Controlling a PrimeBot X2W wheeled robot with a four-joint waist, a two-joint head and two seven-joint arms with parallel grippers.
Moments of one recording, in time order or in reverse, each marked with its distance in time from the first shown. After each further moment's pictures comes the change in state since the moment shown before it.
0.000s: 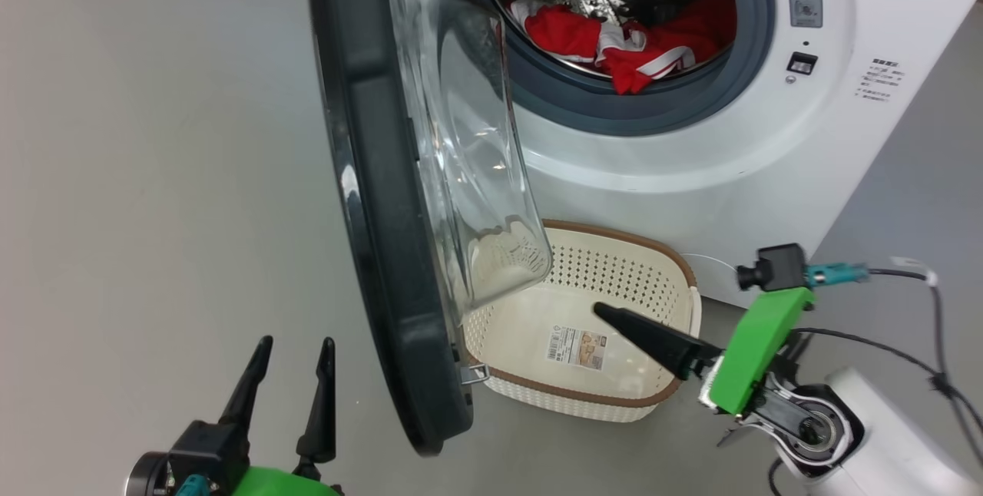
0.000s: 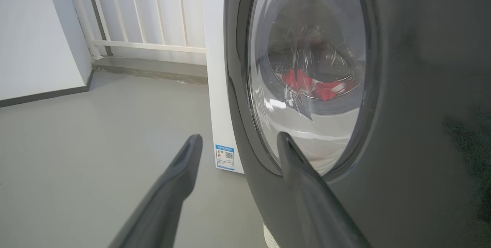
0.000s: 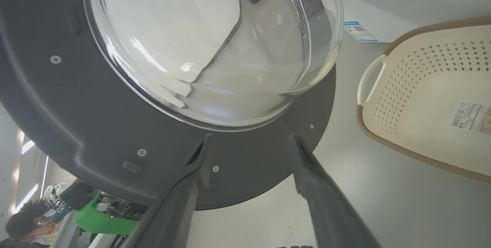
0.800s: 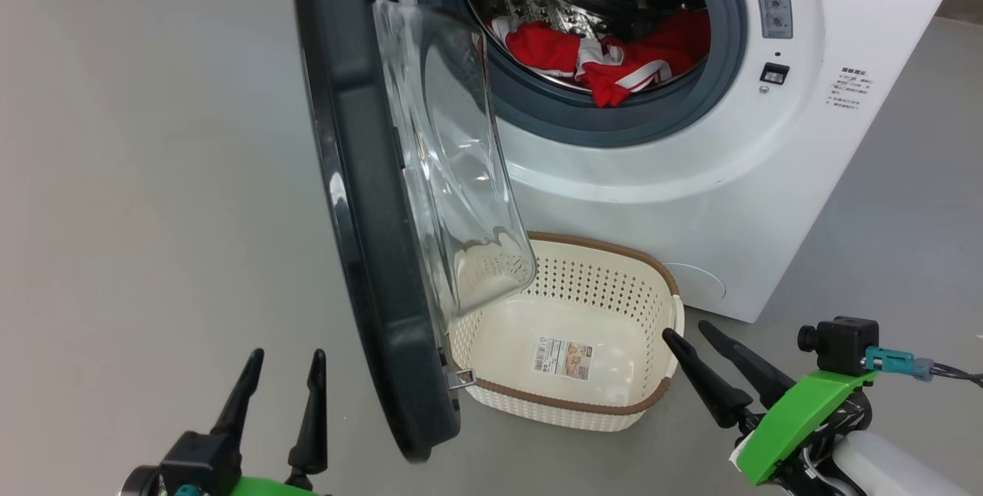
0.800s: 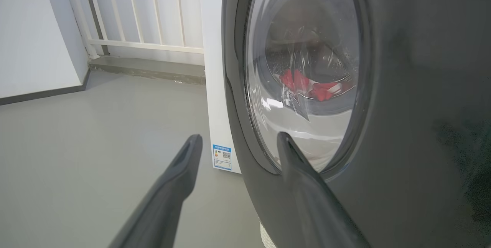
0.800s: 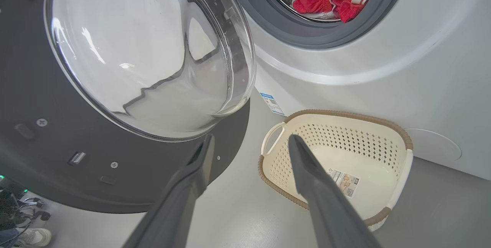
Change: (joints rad) left arm 0.022 0.001 0.023 0.008 0.002 -0.007 0.000; right arm 0.030 -0.165 0.270 0.111 -0.266 0.000 -0.642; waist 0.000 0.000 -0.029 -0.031
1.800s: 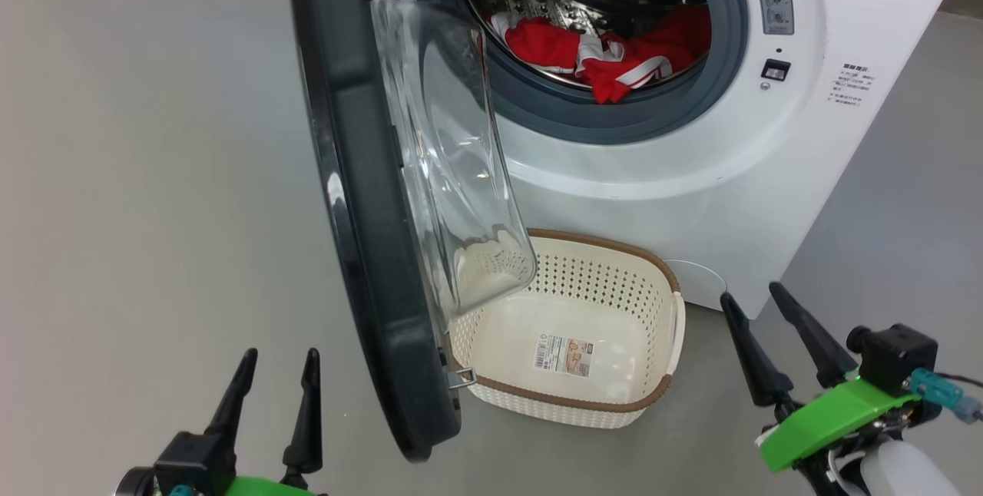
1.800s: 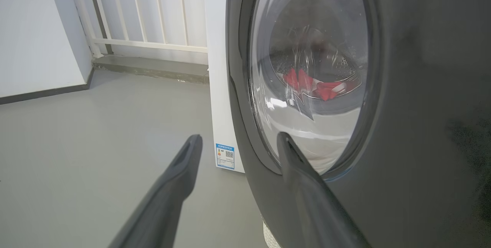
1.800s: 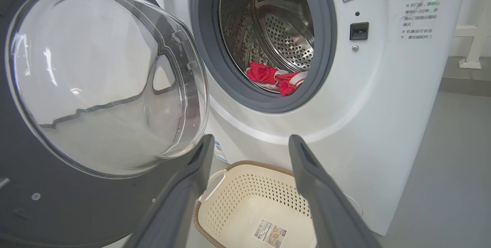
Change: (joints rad) left arm 0.001 0.000 0.013 -0.001 0.000 0.001 0.000; right arm 0.182 0.218 -0.563 -0.091 -0.648 0.000 -0.013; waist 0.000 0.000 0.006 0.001
